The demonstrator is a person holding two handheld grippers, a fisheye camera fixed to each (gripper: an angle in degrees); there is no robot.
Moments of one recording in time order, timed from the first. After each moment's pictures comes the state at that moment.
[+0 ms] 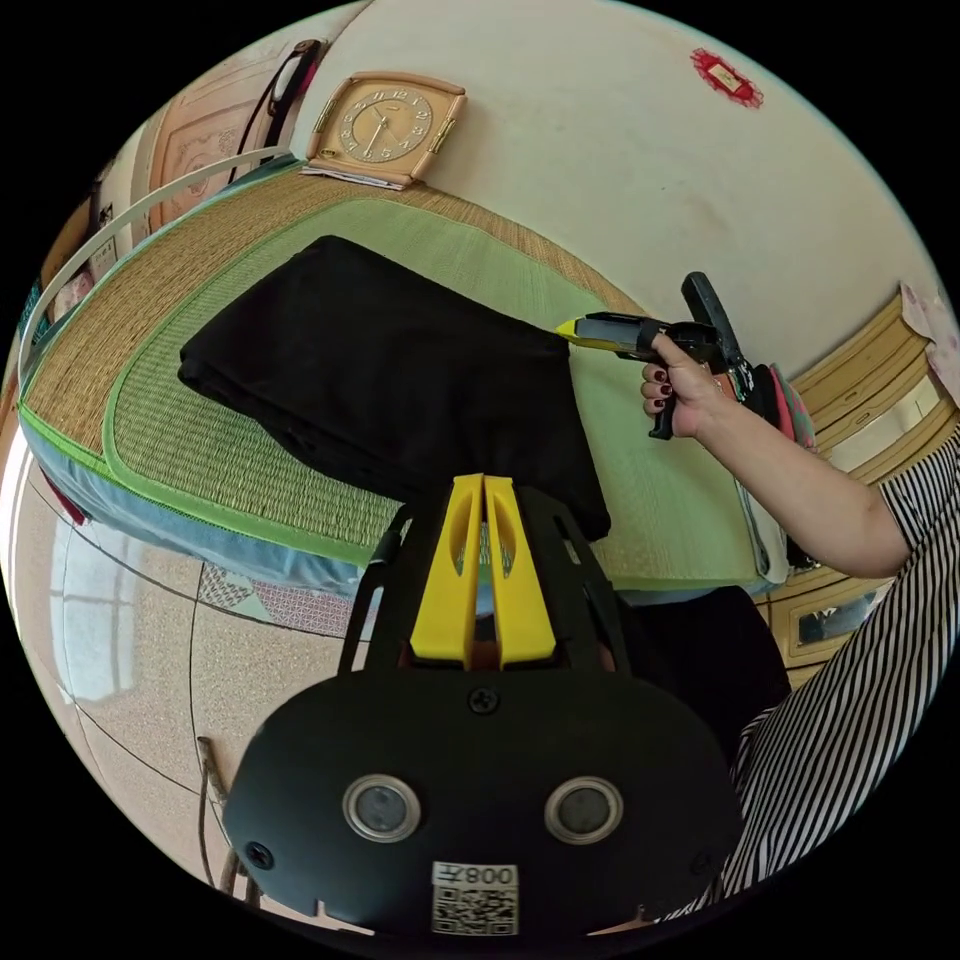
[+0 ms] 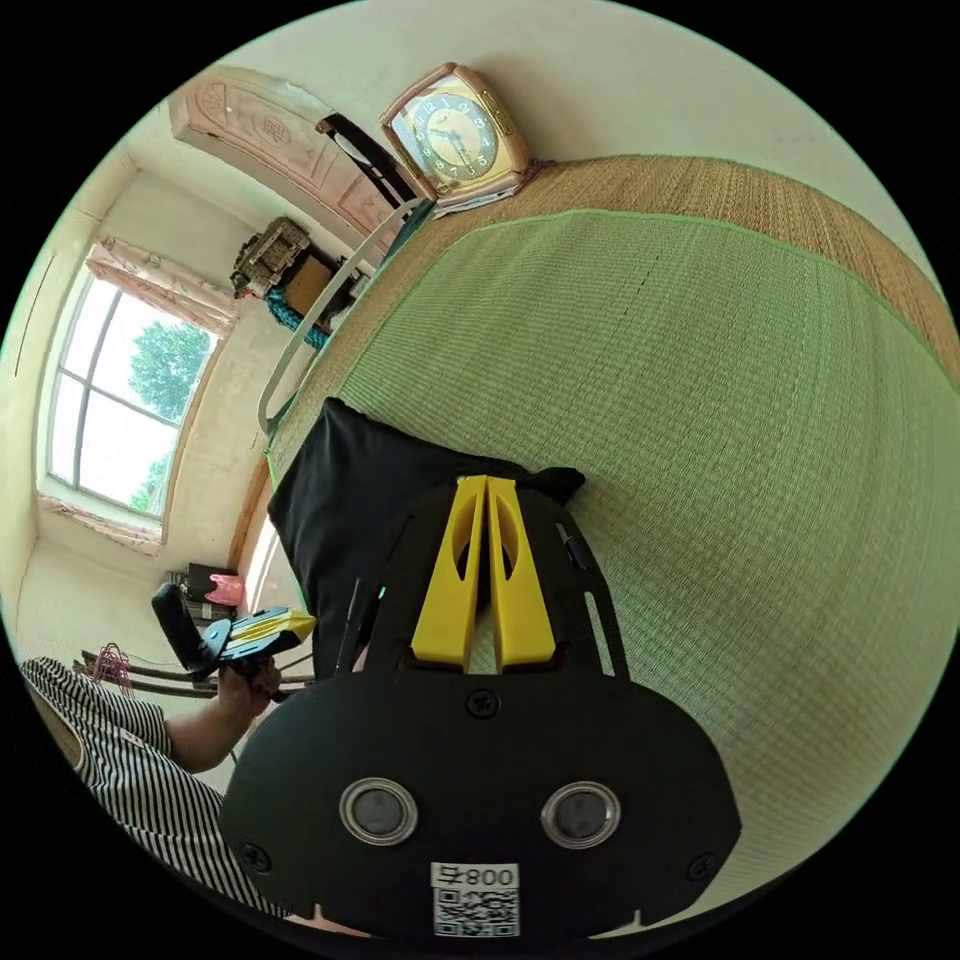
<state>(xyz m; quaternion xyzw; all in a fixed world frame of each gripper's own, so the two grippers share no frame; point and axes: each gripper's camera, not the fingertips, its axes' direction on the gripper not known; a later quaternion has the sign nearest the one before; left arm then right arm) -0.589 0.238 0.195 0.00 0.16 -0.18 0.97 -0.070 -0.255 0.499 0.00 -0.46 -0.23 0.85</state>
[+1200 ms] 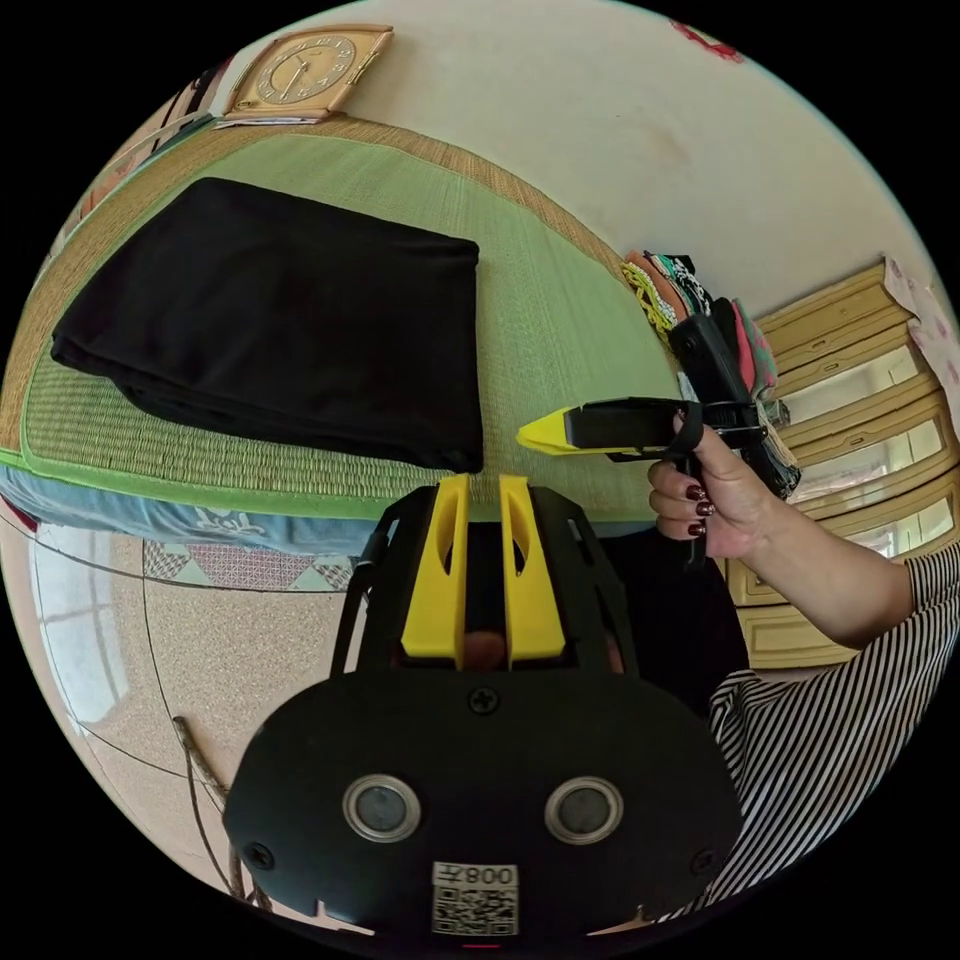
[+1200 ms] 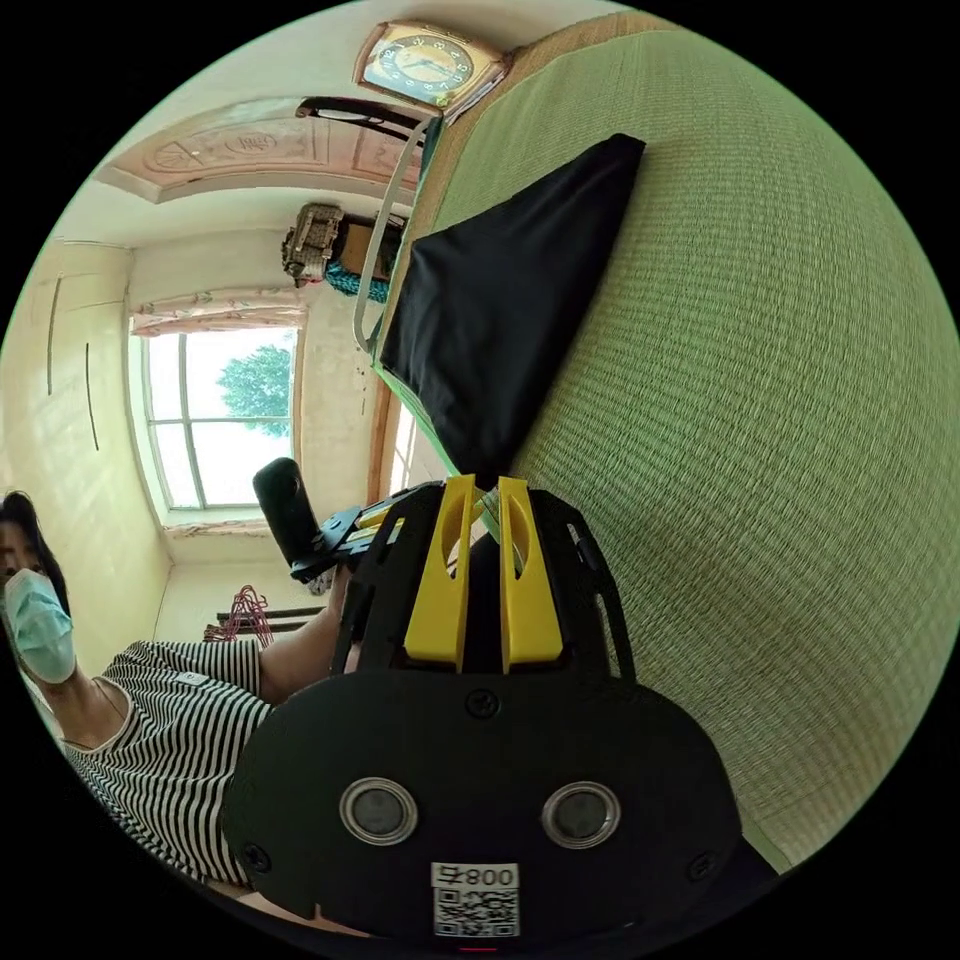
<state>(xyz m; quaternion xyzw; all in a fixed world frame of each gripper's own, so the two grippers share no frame) -0.511 0.215 0.241 -0.10 0.25 -0.16 0.95 0.024 -0.189 0.485 -0.20 -0.59 -0.15 0.77</state>
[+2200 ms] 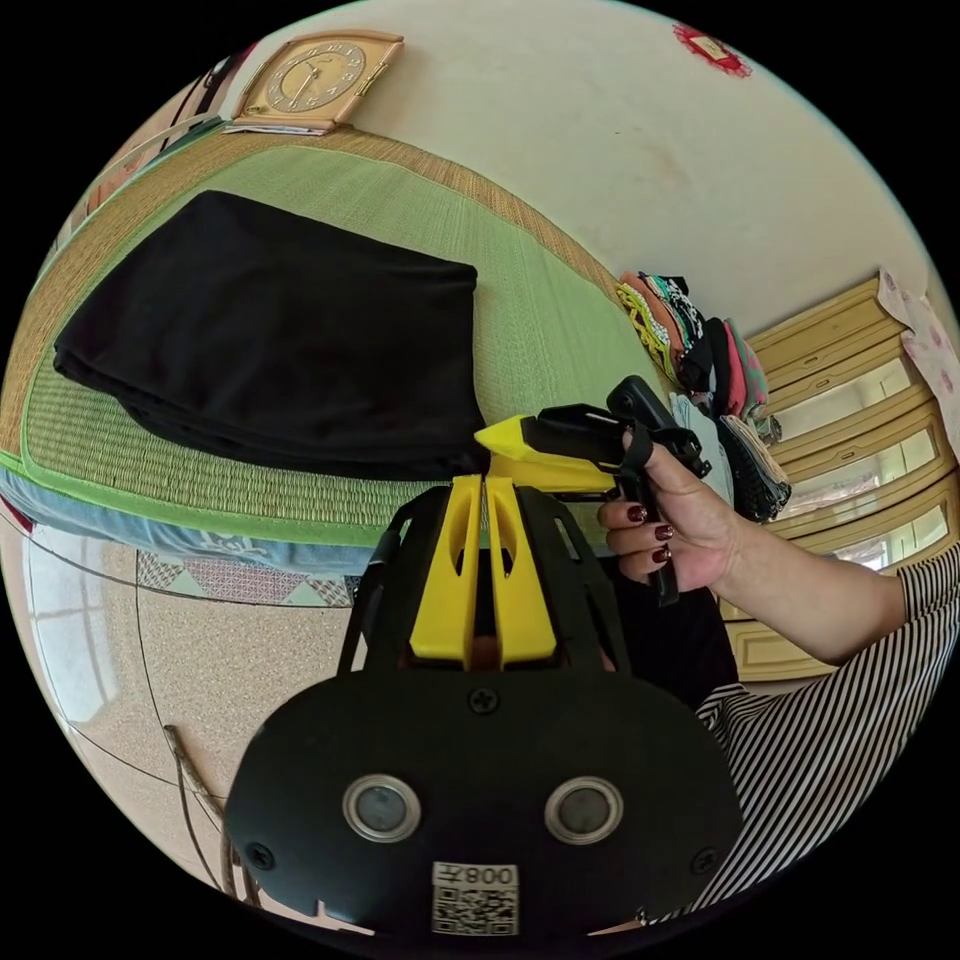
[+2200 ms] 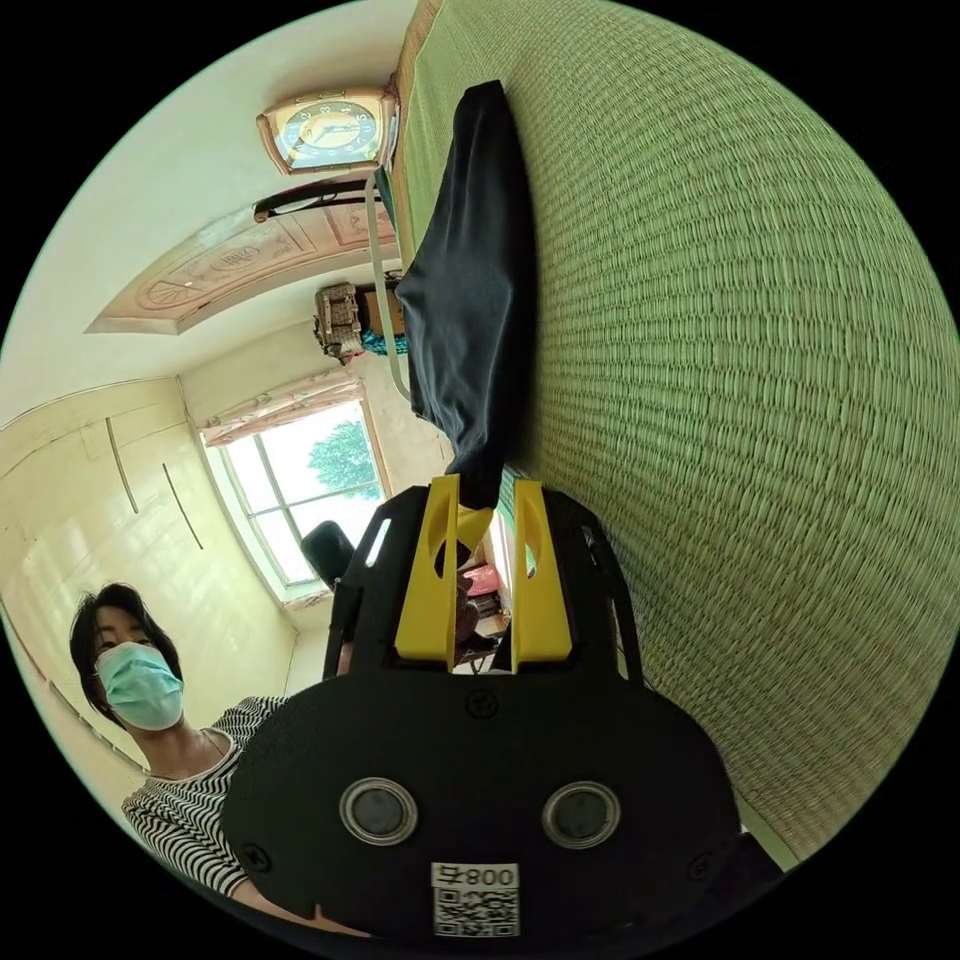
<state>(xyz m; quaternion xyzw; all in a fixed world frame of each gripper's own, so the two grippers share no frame) -0.560 0.245 0.242 -0.07 0.25 -0.16 0.95 0.034 -0.210 0.515 -0.26 -0.69 -0.01 0.68</state>
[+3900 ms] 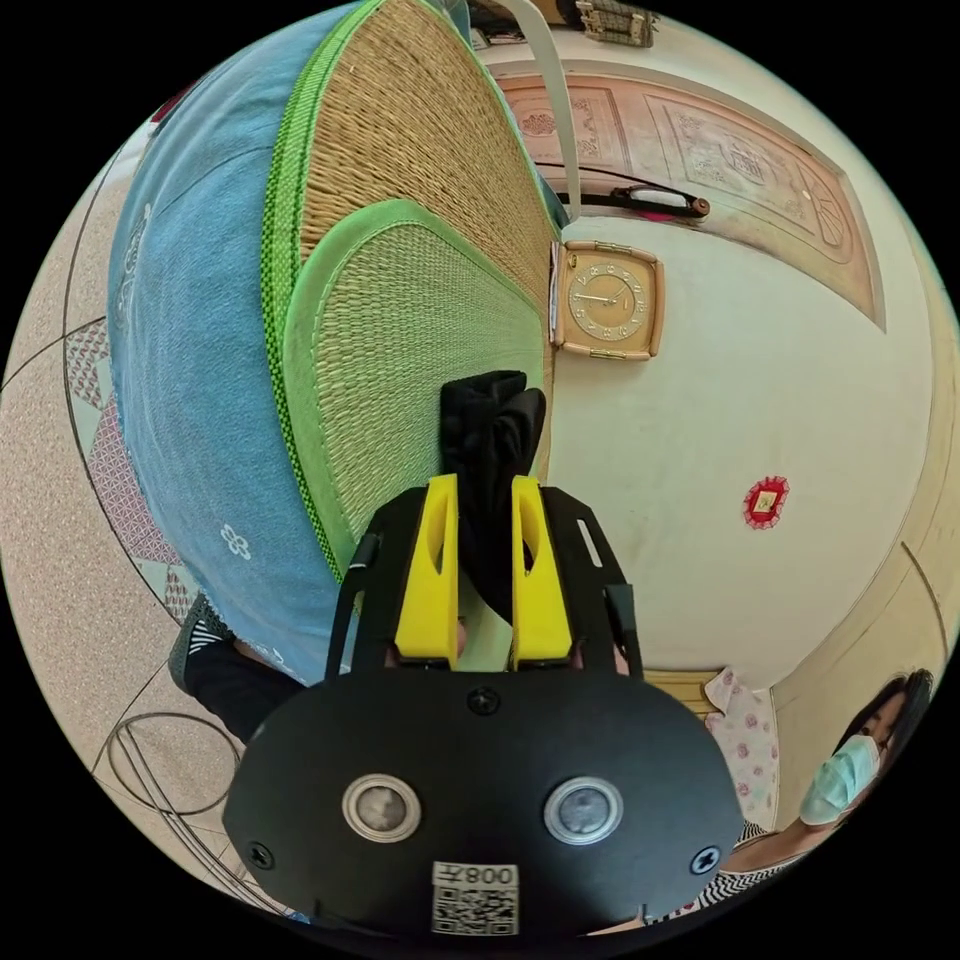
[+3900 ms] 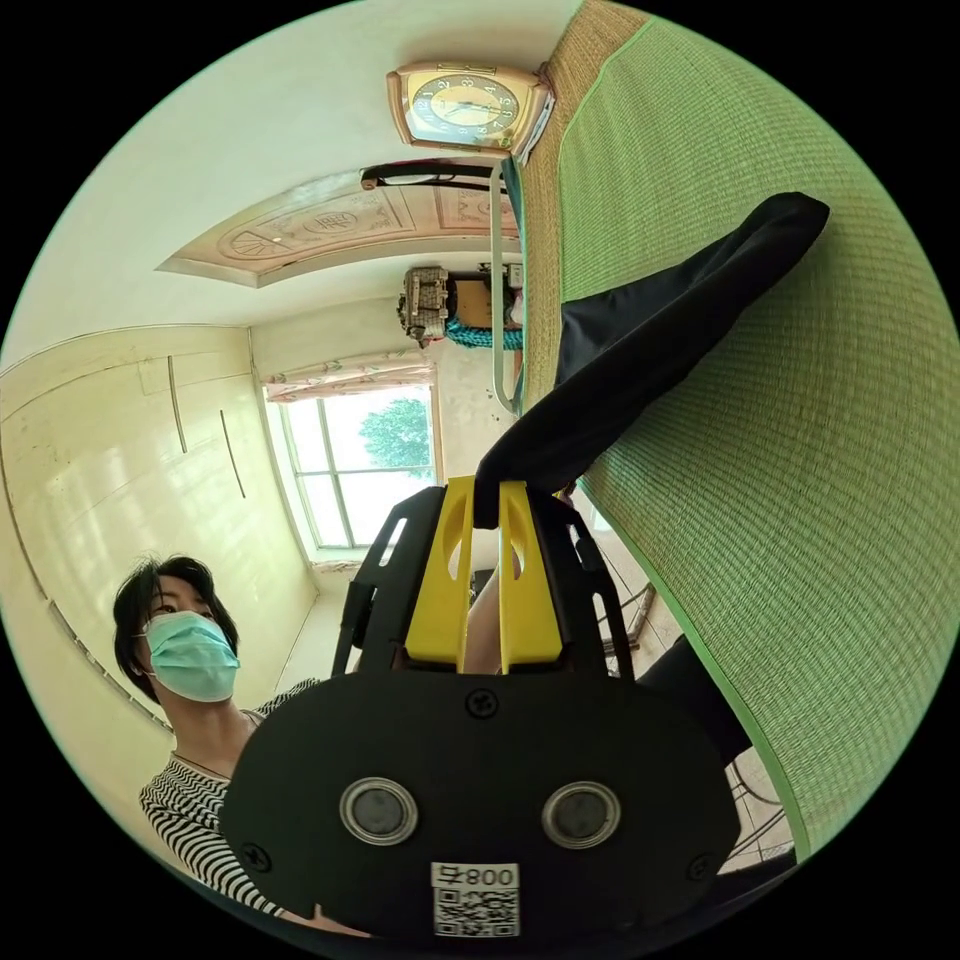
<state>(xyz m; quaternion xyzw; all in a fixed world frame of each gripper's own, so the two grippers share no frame) -0.885 0.400 0.298 0.14 0.39 -0.60 0.69 0.007 -0.154 0.416 -0.21 -0.75 -0.07 0.63</state>
